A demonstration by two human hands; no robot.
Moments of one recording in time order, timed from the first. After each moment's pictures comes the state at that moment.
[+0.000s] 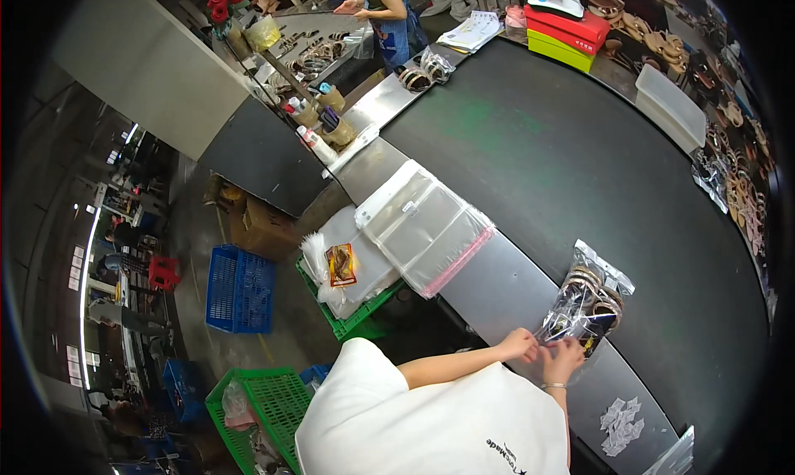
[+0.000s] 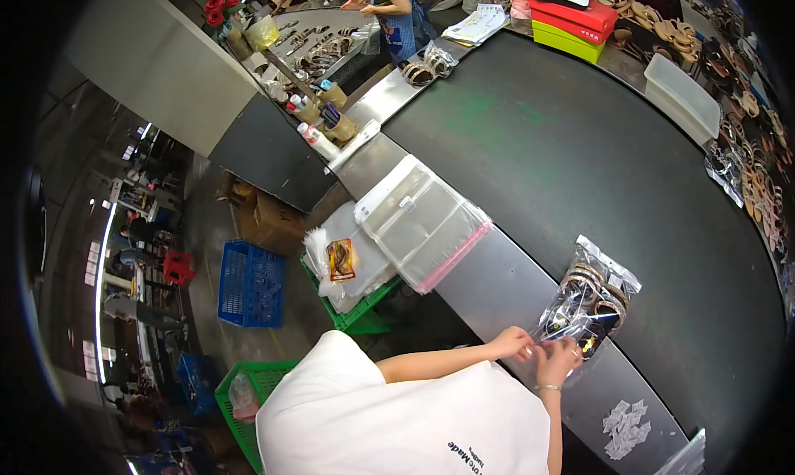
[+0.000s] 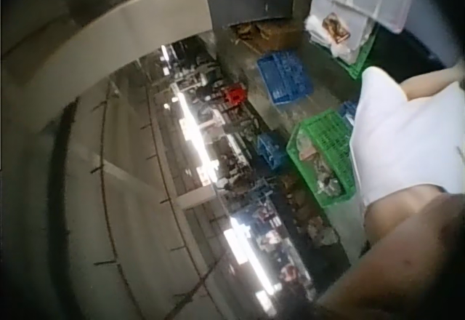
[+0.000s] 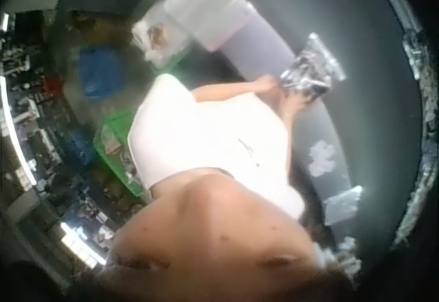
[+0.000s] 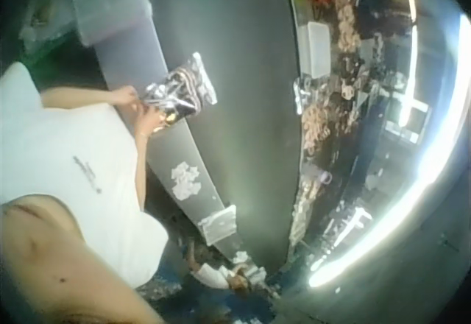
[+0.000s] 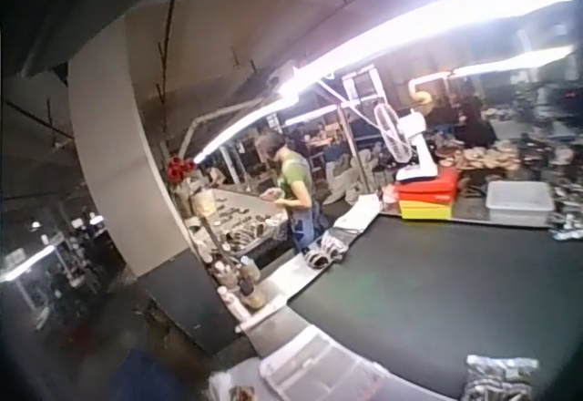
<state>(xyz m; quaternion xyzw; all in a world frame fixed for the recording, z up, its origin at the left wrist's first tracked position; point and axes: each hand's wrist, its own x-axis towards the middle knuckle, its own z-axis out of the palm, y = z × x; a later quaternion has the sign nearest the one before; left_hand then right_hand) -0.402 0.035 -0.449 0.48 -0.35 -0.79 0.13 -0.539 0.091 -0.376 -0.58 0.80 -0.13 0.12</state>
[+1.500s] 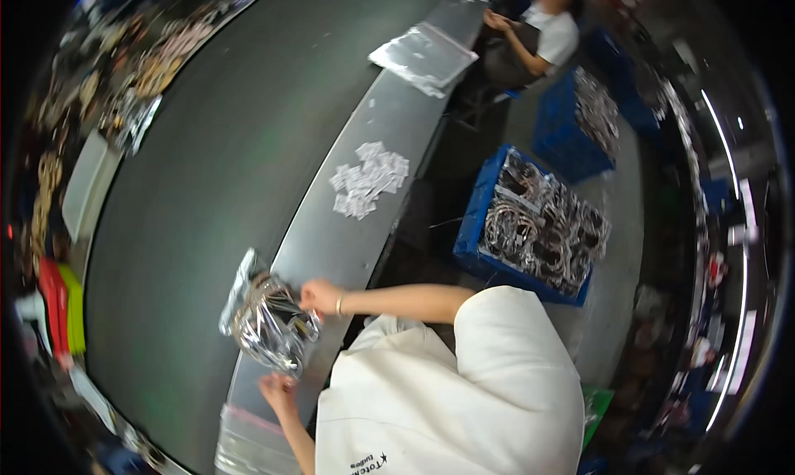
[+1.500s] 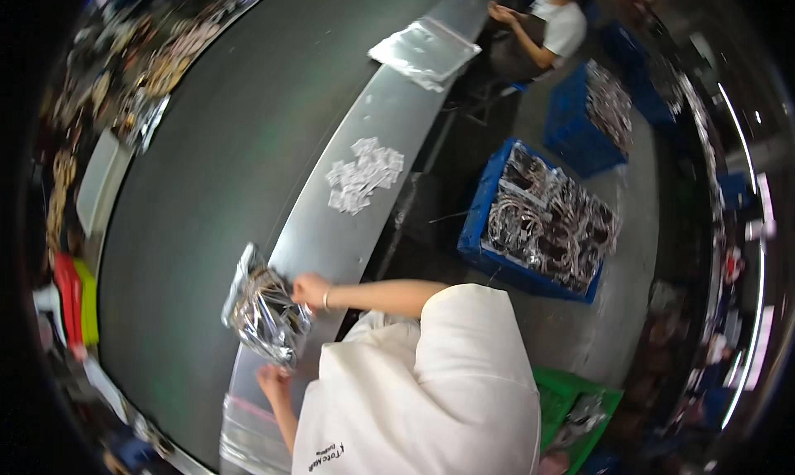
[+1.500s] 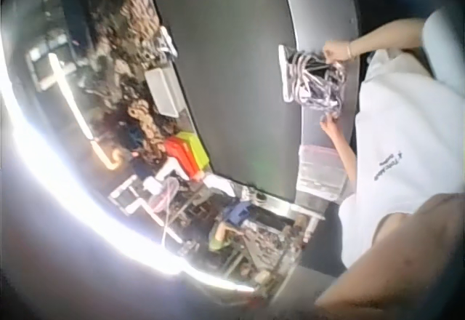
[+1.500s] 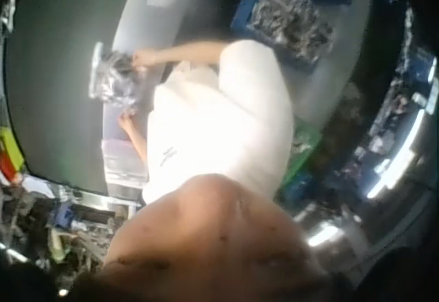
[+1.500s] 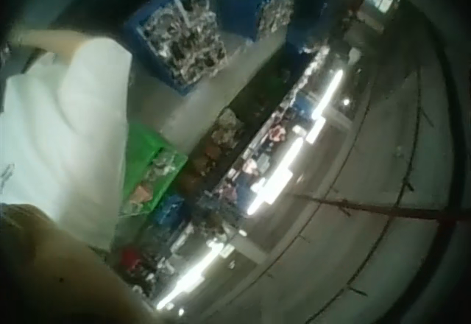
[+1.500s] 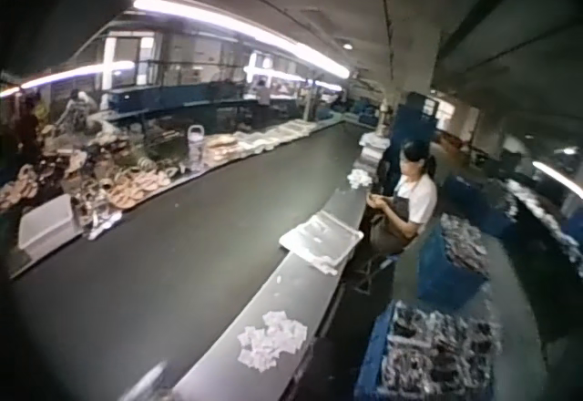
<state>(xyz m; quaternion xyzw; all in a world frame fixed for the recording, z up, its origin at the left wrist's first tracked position) -0.350 -0.071 -0.467 0.42 -0.45 -0.78 0.08 -0.604 0.156 -0.423 -0.15 0.76 -0.50 0.38</state>
